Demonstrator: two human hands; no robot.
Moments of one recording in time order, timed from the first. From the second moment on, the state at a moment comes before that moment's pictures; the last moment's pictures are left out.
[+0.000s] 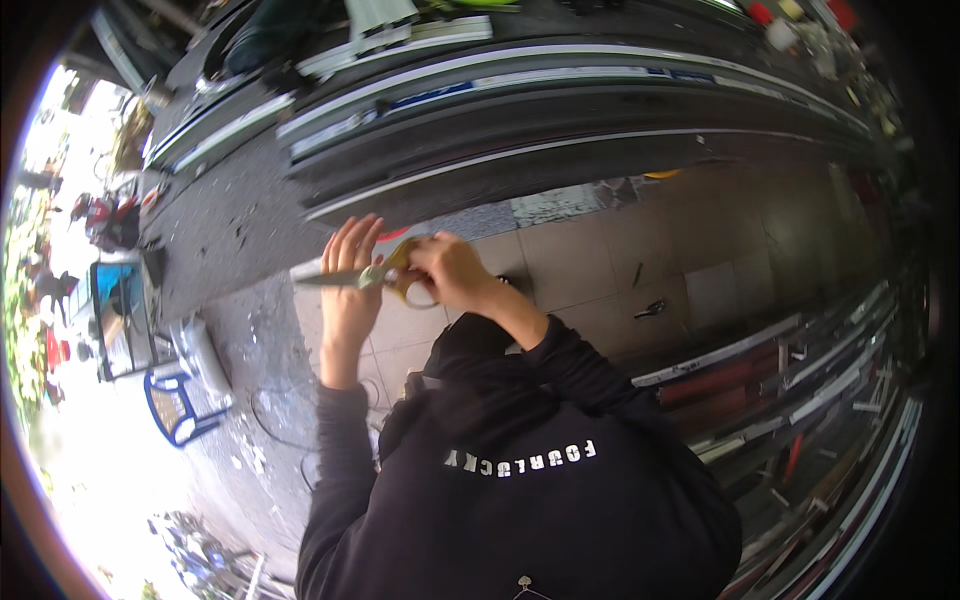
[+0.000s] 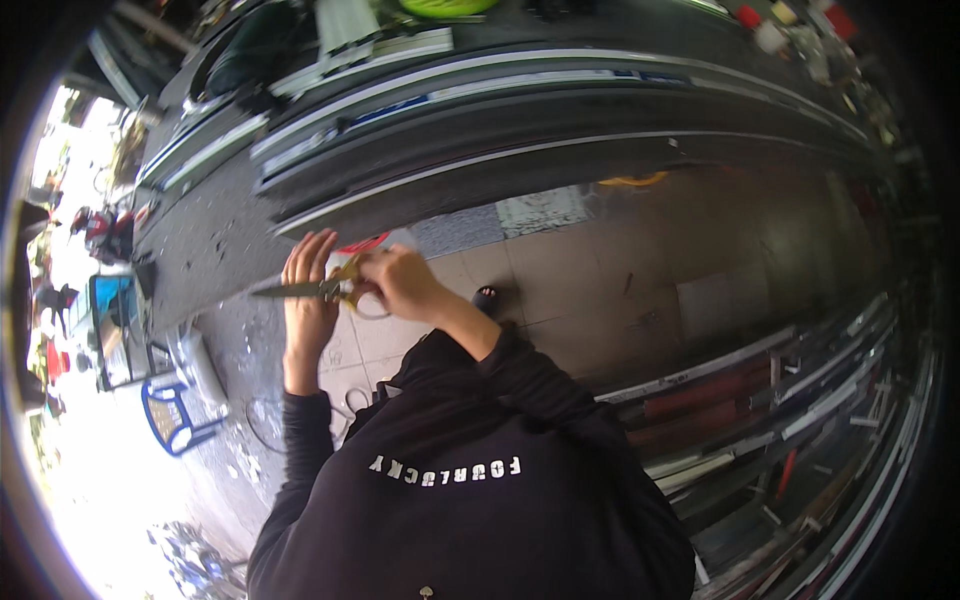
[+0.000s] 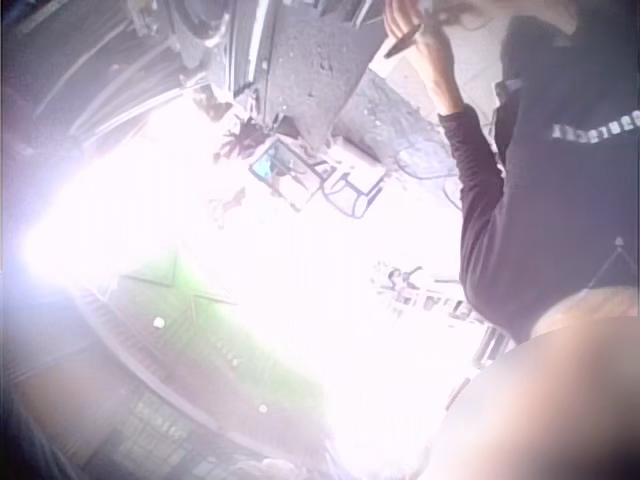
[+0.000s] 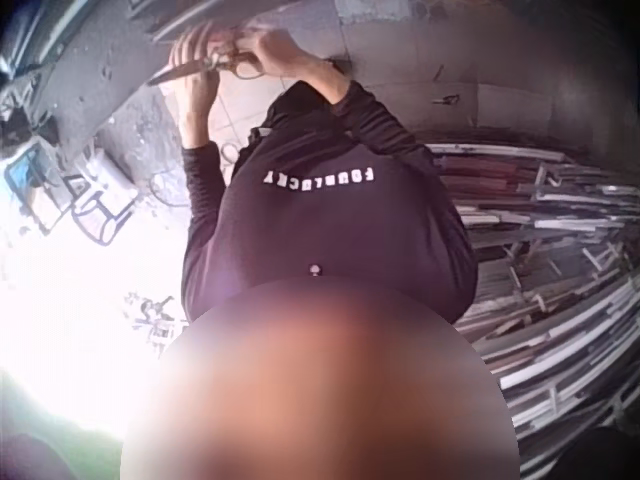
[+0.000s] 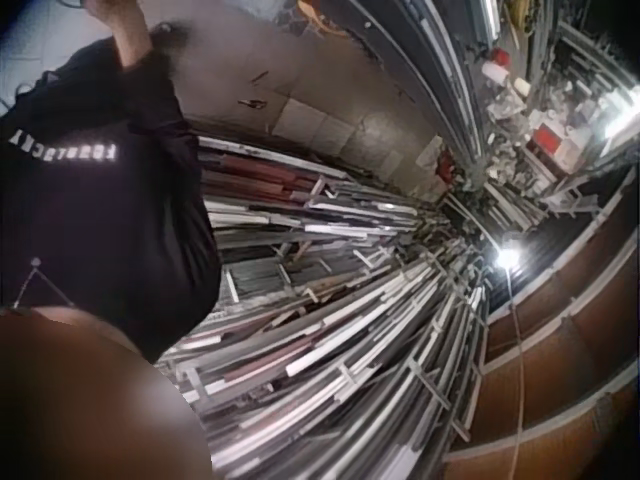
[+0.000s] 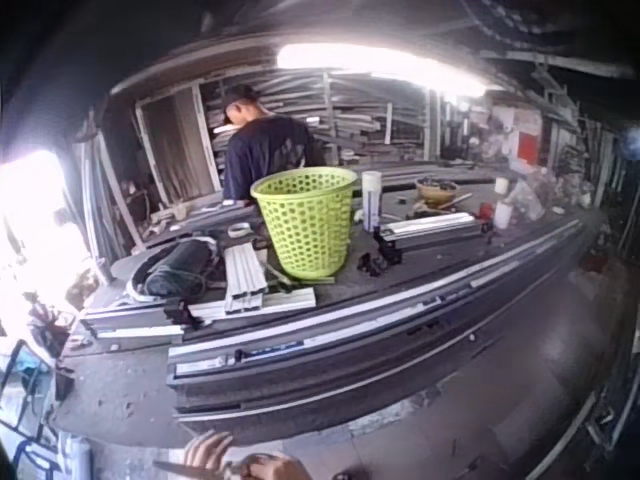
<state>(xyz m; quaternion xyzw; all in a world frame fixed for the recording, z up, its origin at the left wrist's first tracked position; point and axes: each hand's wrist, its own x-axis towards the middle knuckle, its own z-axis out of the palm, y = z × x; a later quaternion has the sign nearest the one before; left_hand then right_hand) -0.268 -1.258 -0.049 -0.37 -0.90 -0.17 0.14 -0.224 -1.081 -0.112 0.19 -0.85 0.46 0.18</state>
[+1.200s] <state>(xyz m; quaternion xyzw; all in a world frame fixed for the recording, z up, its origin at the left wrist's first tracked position) -0.206 -0.559 0.012 -0.35 -0.60 -0.06 -0.72 0.194 -0.492 -0.089 -0.23 -0.50 0.64 0.54</state>
